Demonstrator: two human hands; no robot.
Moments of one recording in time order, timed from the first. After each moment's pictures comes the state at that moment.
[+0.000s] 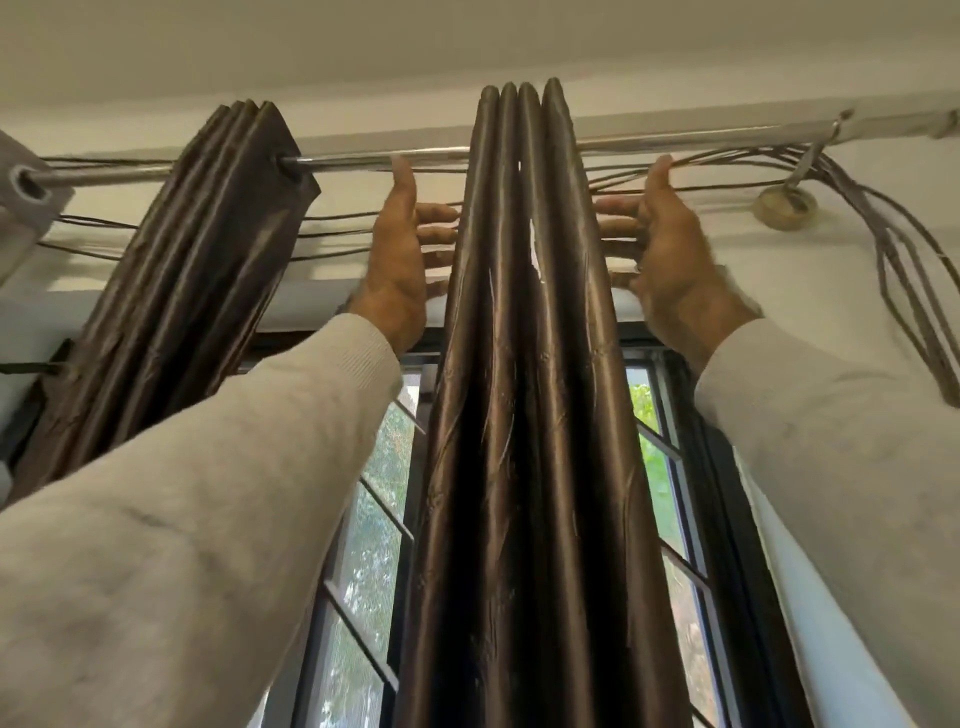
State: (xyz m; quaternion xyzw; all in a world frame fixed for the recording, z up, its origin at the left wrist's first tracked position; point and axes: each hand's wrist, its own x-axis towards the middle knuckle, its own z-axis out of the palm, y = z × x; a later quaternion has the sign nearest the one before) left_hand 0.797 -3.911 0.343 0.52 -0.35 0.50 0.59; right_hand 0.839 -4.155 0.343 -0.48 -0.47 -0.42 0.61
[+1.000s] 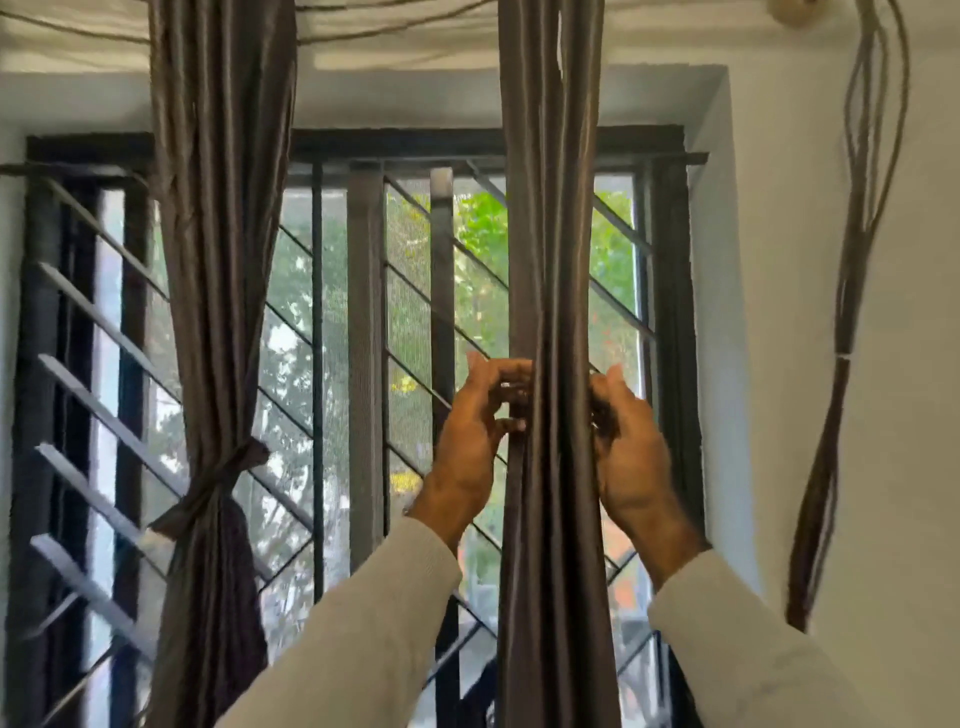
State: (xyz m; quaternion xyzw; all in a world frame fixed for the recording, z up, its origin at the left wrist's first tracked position) left_hand 0.774 -3.925 -0.018 0.55 -0.33 0.25 0.72; right_hand 0.795 -4.074 -0.034 -0.48 -0.34 -0.24 0.77
